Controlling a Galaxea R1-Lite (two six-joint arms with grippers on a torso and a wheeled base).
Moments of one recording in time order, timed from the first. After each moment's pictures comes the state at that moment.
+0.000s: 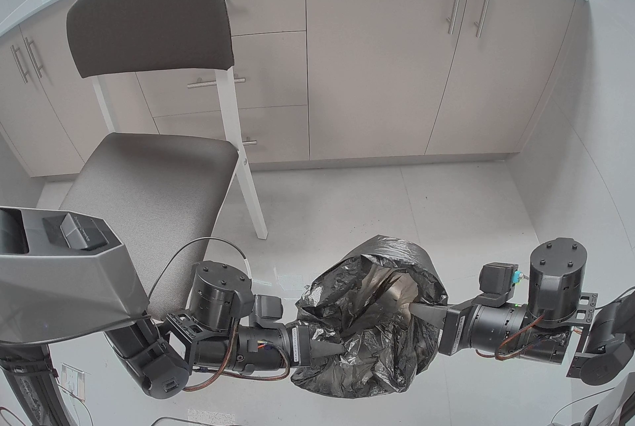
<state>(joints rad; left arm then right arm) -0.66 2.11 -0.49 -1.09 -0.59 -0.82 0.72 1.67 -0.33 -0.94 0.01 0.49</state>
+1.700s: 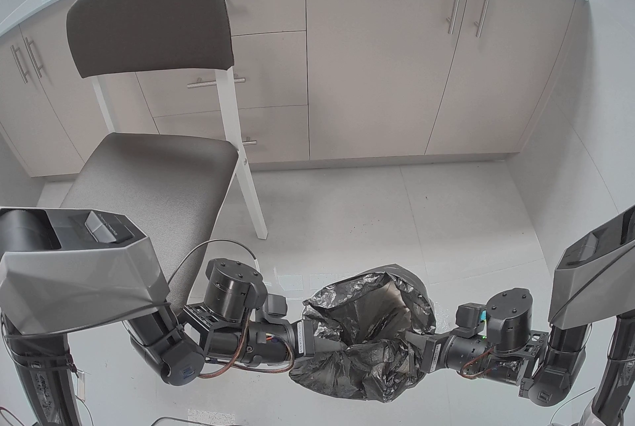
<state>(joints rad) -0.64 2.19 -0.59 -0.98 -0.60 -0.81 0.63 2.17 -0.14 -1.55 0.02 0.47</state>
